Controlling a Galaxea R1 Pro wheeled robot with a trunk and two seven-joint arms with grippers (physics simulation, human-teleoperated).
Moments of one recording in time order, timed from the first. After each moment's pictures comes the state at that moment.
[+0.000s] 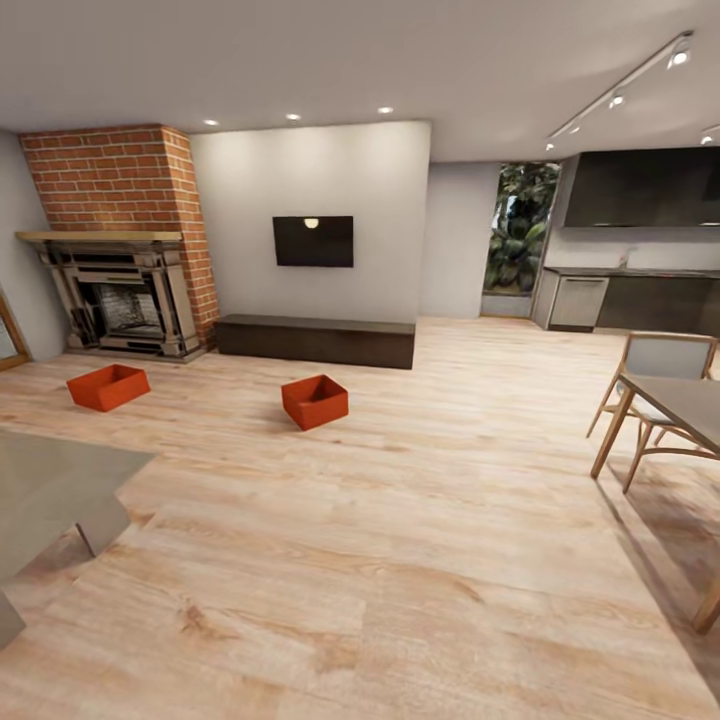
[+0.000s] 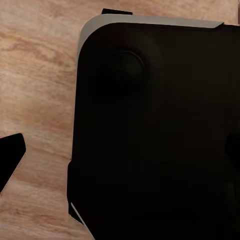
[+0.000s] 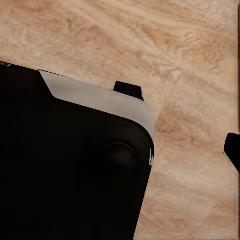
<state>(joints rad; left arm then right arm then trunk) 0.00 0.01 0.01 -0.04 0.11 -0.03 -0.01 -0.13 0.03 0.71 0.02 -0.47 -0.08 -0.05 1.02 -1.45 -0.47</state>
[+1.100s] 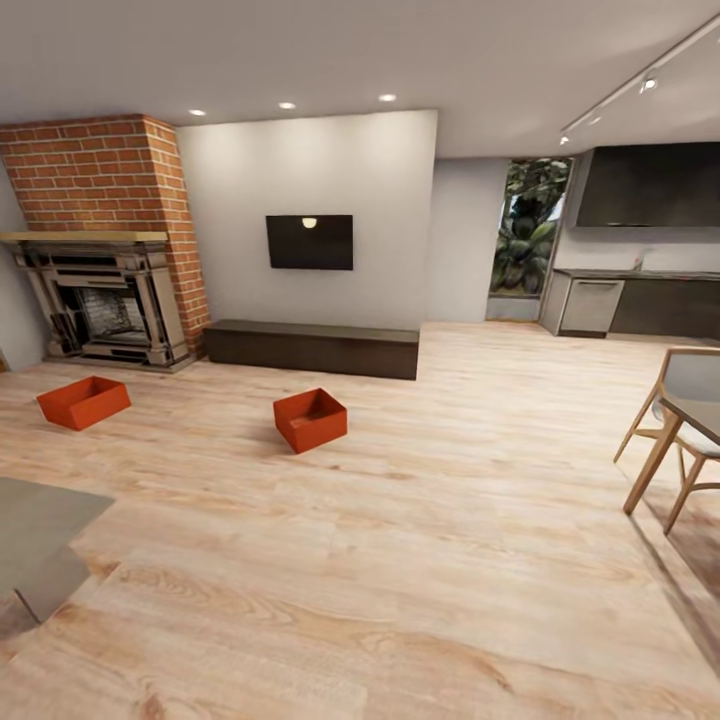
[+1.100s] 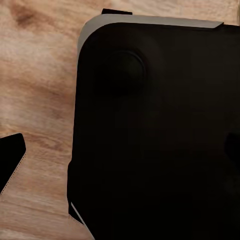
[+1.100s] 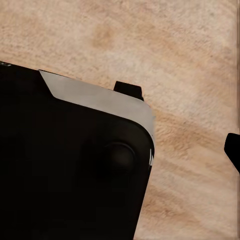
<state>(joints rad) 0.00 0.01 0.01 -0.04 0.11 -0.03 -0.01 -0.13 0.03 0.71 0.02 -0.47 -0.08 -0.05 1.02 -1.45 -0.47</state>
